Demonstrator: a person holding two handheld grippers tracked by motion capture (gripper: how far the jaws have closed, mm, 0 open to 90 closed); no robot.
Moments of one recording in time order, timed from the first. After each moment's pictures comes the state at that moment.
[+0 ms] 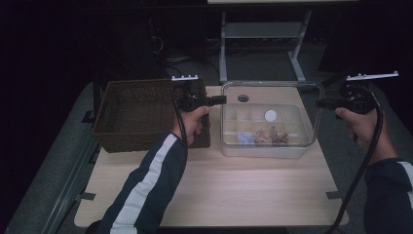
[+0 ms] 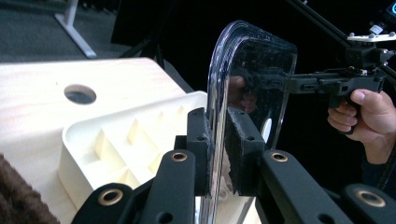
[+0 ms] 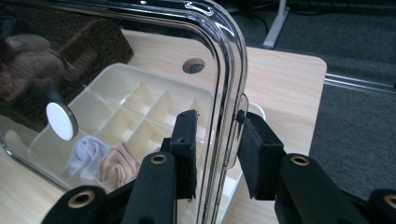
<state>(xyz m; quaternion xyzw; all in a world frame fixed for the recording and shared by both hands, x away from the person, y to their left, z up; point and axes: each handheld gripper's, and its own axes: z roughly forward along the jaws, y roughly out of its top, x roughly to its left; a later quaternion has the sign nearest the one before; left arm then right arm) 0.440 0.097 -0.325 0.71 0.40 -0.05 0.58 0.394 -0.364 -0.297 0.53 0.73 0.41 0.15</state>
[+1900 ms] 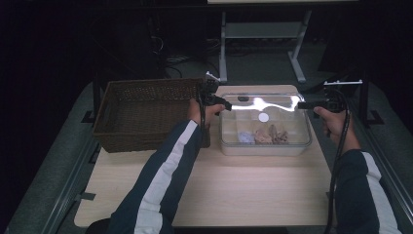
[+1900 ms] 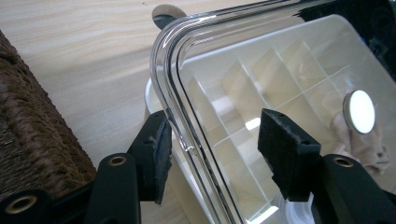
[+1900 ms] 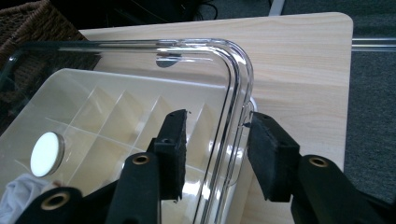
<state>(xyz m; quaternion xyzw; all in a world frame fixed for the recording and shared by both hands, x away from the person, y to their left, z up) 0.509 0.044 -0.367 0.80 0.49 0.02 0.36 0.470 -0.365 -0.381 0.58 0.69 0.42 0.09</state>
